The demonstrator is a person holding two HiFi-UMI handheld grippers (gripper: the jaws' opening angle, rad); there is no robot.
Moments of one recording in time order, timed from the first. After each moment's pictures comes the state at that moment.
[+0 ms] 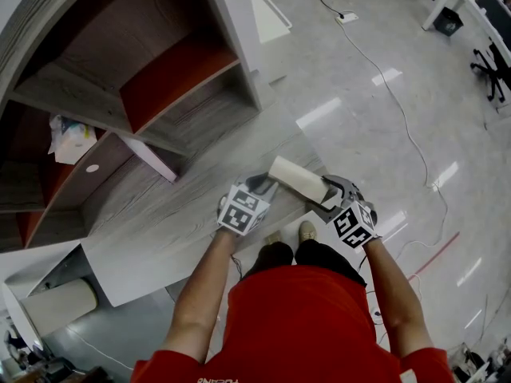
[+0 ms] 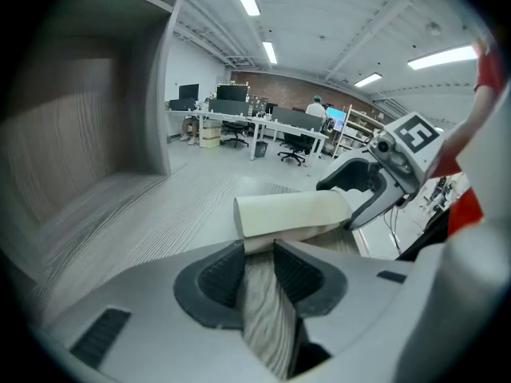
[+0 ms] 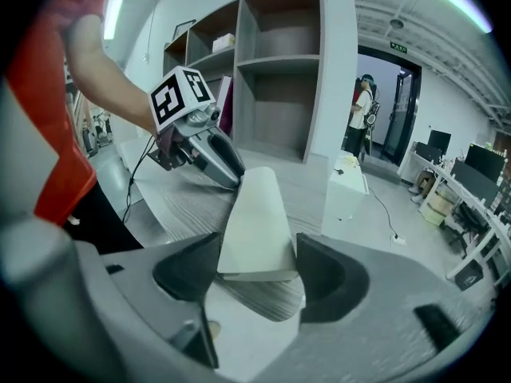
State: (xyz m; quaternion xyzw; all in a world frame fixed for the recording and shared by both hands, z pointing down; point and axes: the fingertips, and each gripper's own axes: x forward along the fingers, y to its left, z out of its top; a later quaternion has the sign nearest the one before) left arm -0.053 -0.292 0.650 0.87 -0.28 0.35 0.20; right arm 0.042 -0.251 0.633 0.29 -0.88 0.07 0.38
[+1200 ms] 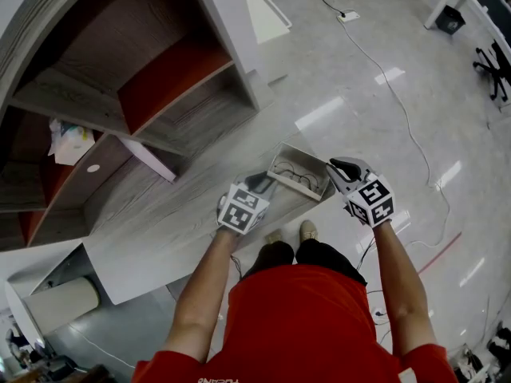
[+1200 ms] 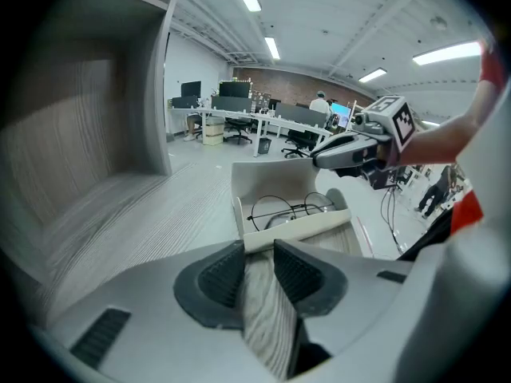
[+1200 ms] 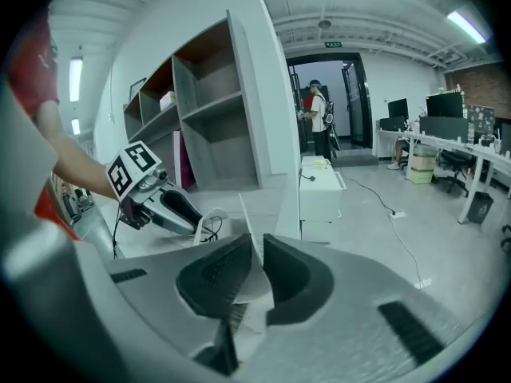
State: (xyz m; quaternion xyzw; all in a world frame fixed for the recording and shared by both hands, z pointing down) left arm -0.052 -0.298 0.652 0.86 -0.29 0.36 0.20; right arm 0.090 -0.315 0.596 0.37 -0.88 0.18 0.23
